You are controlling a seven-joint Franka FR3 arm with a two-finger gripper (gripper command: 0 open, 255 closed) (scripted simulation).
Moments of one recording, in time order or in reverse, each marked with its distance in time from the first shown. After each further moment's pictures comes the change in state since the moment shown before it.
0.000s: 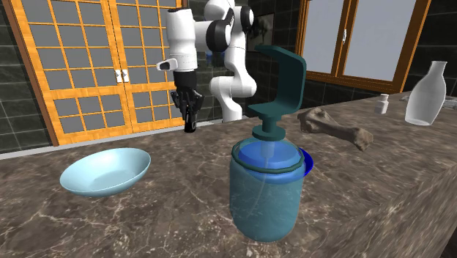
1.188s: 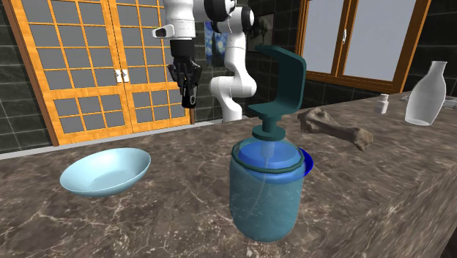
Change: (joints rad) arm 0.002 -0.033 0.010 0.211 0.002 -0.245 0.003
